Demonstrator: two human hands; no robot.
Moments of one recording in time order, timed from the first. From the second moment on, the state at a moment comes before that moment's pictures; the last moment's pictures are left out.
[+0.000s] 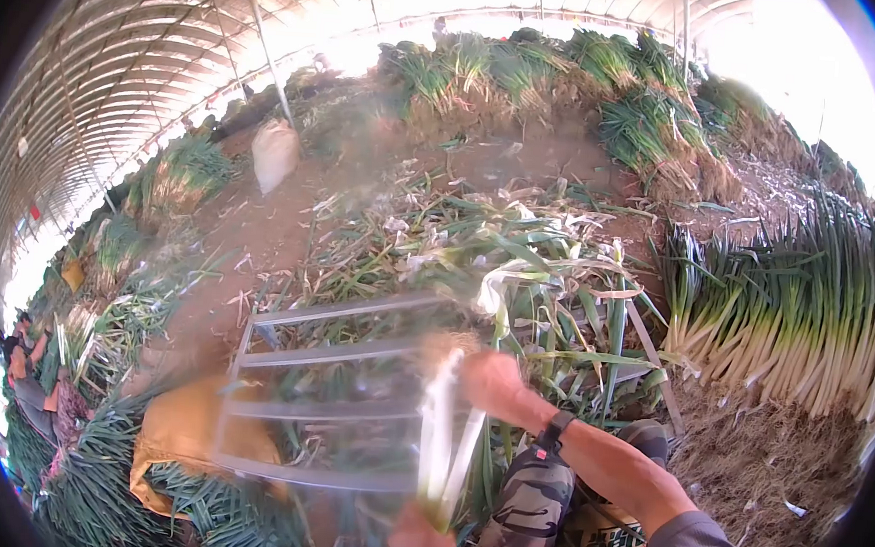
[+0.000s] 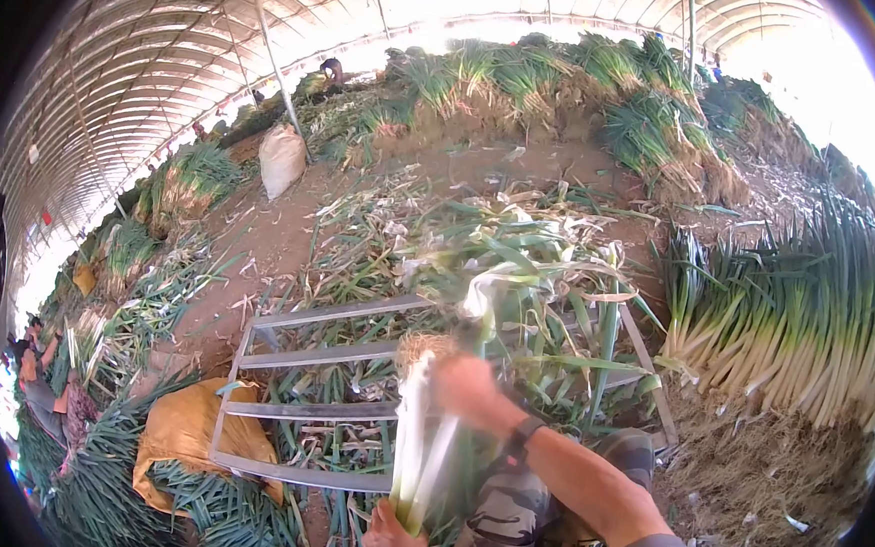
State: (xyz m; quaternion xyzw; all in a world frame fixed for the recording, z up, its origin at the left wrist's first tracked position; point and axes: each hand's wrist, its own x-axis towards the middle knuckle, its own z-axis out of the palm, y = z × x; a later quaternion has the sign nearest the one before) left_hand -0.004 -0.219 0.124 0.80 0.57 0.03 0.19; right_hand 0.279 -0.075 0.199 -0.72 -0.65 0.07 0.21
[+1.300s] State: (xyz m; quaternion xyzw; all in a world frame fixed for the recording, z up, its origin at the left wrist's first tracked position) left_hand 0.003 -0.245 0.132 0.83 0.52 0.03 0.18; right_hand 0.297 -0.080 0.191 -0.53 -0.84 -0.15 -0.04
